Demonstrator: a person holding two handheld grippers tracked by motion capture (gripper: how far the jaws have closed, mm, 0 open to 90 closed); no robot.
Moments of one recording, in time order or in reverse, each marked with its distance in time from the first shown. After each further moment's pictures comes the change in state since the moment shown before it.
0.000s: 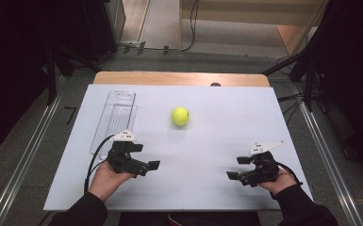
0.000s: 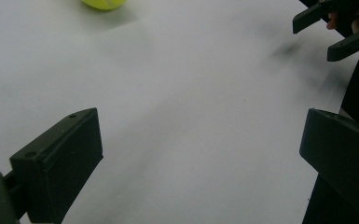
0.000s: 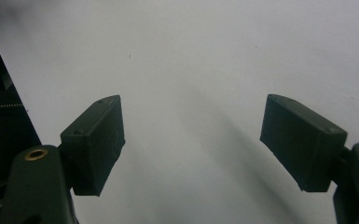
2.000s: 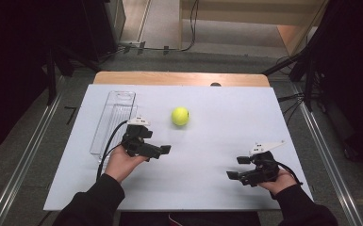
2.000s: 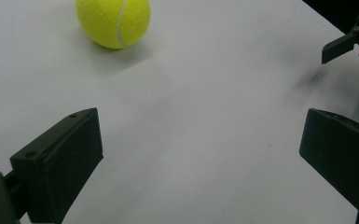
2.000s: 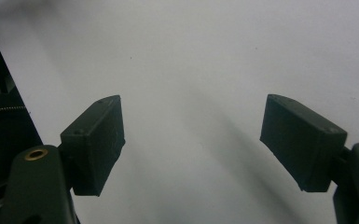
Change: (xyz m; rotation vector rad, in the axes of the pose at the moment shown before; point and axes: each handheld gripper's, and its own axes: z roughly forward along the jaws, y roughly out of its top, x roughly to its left) left arm 0.010 0.041 0.034 0.006 0.045 0.007; right arm 0.000 0.000 -0.001 -0.008 0.004 0.009
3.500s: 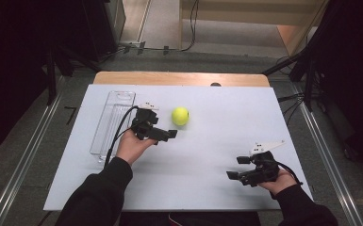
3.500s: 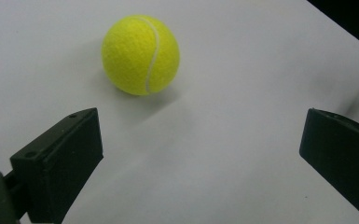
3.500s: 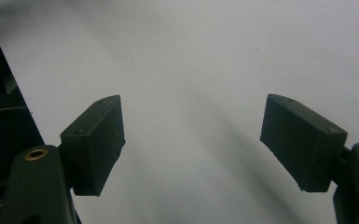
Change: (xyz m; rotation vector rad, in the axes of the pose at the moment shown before) left arm 0.018 0.039 0.027 -0.004 0.047 0.004; right arm 0.000 0.000 -0.001 0.000 0.003 -0.003
